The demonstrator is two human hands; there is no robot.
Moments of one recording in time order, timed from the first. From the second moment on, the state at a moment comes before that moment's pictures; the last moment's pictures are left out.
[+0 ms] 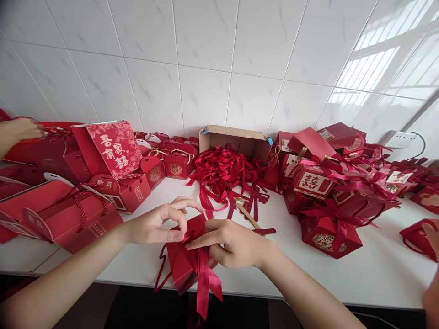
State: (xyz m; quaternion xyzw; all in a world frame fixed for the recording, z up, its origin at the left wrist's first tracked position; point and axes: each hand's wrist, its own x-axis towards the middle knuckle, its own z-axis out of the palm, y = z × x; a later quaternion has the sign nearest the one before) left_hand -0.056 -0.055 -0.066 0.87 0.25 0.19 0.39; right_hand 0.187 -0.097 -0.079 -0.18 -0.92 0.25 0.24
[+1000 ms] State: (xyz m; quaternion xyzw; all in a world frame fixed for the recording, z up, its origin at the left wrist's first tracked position) left_hand -0.050 -0.067 -0.070 0.82 0.32 0.25 0.41; right_hand 0.189 -0.099 -0.082 -0.20 -0.92 0.26 0.23
